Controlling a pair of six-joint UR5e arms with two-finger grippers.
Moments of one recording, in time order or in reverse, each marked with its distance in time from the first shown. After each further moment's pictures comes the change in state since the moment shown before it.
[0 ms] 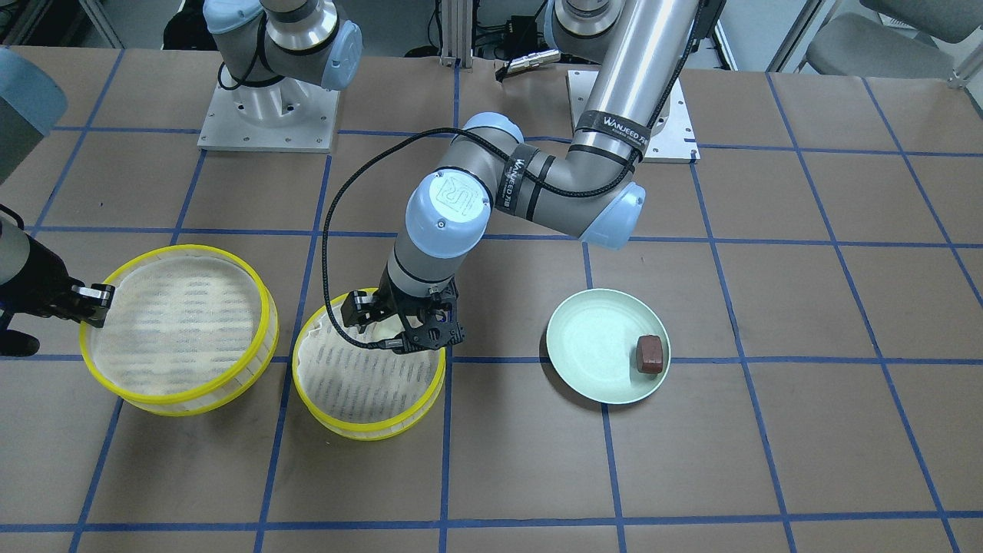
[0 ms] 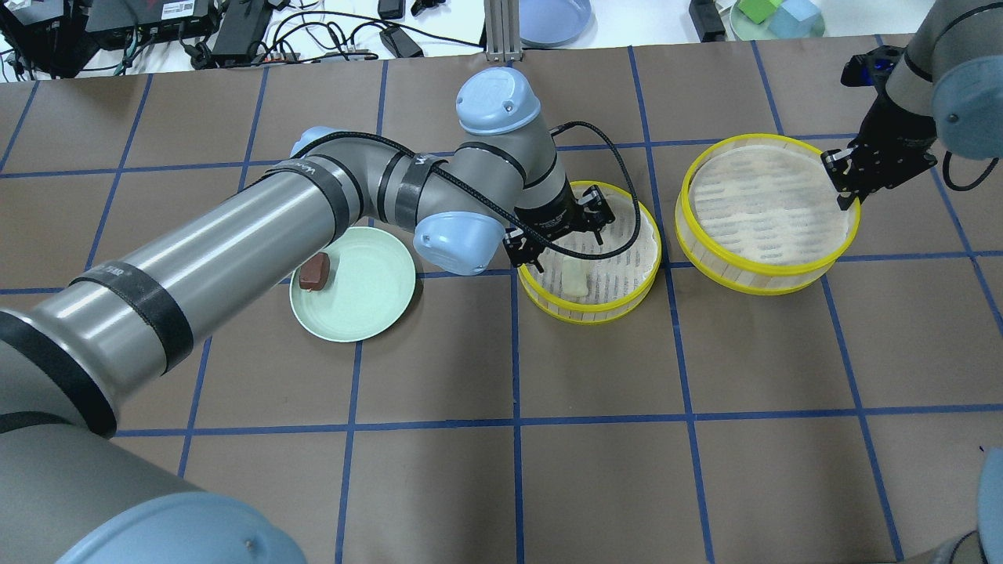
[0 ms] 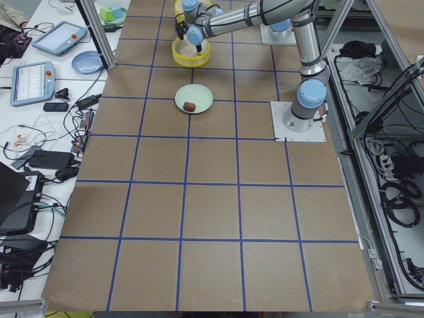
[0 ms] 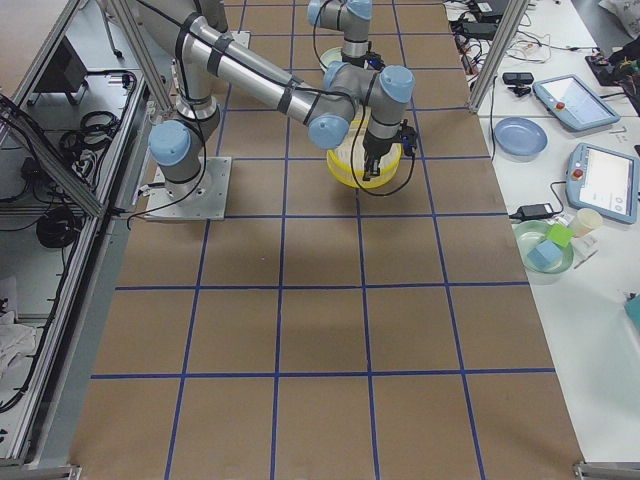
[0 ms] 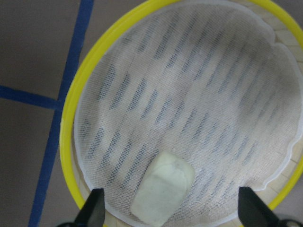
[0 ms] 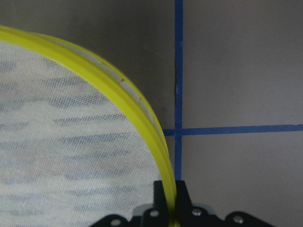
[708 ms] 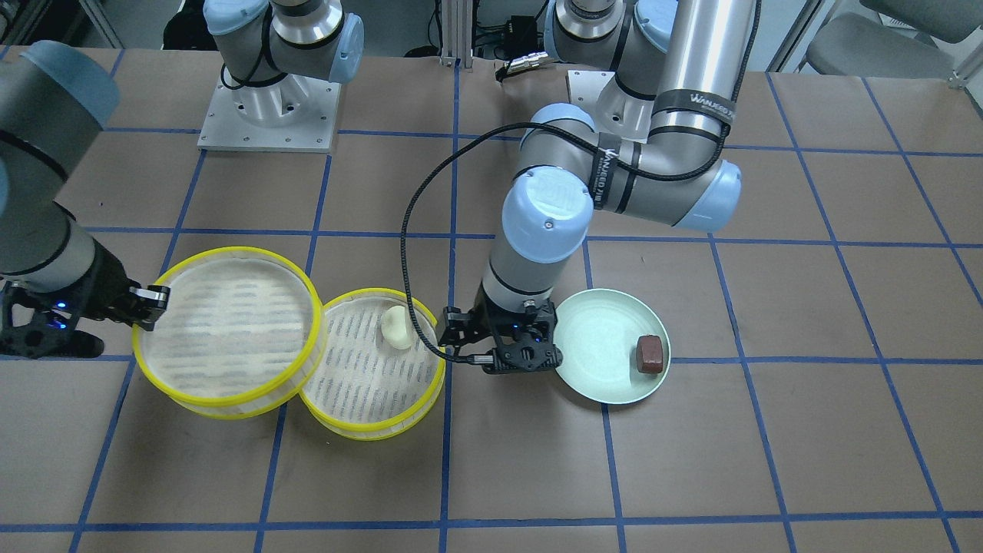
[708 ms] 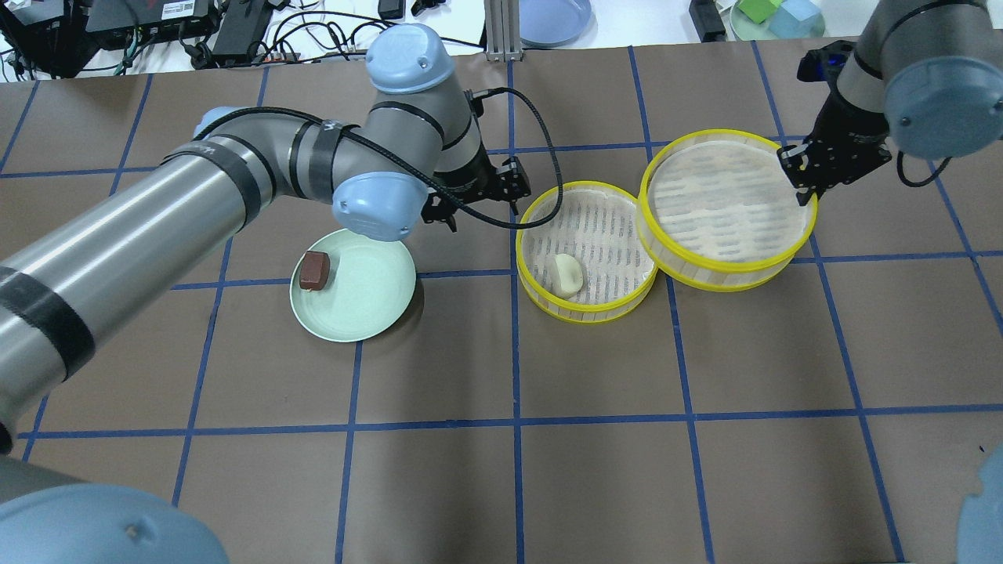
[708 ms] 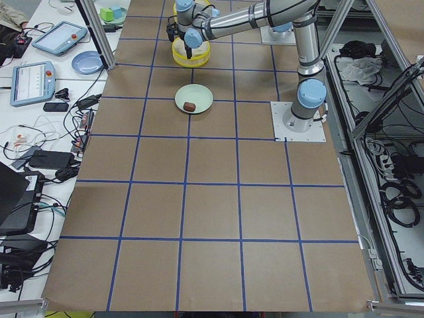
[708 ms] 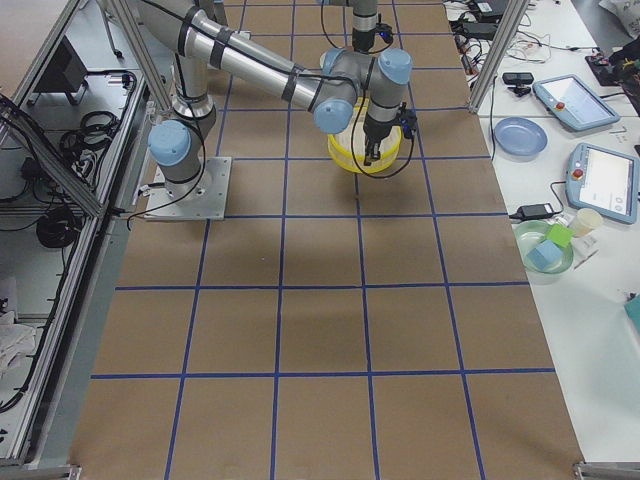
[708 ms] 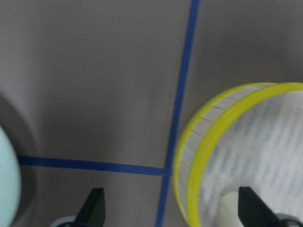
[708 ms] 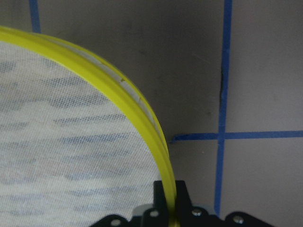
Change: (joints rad) left arm 0.176 0.099 -0.049 -0.065 0.193 0.390; right arm 0.144 -0.007 -0.002 0.001 0.016 0.134
